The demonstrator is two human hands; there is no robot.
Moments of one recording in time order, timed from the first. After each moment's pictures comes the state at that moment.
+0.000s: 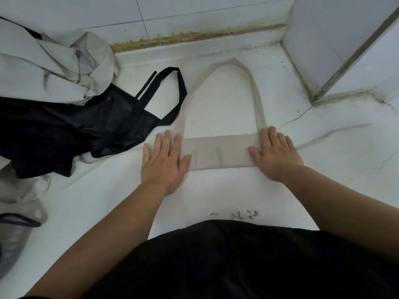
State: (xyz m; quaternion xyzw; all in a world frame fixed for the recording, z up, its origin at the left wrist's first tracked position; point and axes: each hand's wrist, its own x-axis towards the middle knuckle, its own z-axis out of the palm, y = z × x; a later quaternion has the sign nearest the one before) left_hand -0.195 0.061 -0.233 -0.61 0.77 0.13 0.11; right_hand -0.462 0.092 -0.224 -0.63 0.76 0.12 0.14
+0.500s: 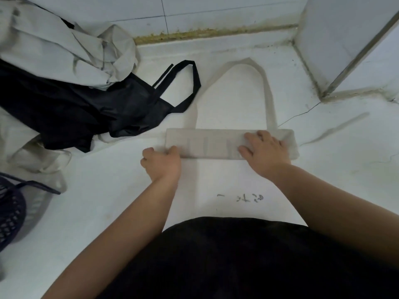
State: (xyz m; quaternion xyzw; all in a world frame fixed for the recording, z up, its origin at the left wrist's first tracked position) left_hand -0.198 0.103 -0.204 -0.83 0.28 0.38 -0.30; right_hand -0.413 0.114 -0.210 -0.64 0.74 0.02 0.18
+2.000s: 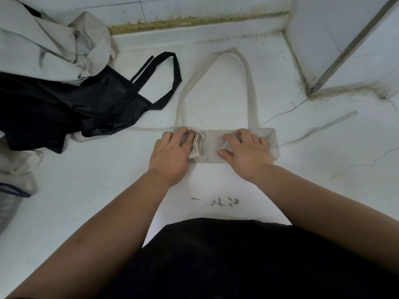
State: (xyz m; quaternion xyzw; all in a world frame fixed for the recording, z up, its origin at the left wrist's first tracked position) left_hand -0.233 0.089 -0.224 -0.55 0.83 0.07 0.02; right_hand -0.432 0.107 -0.216 -0.70 0.69 0.05 0.18
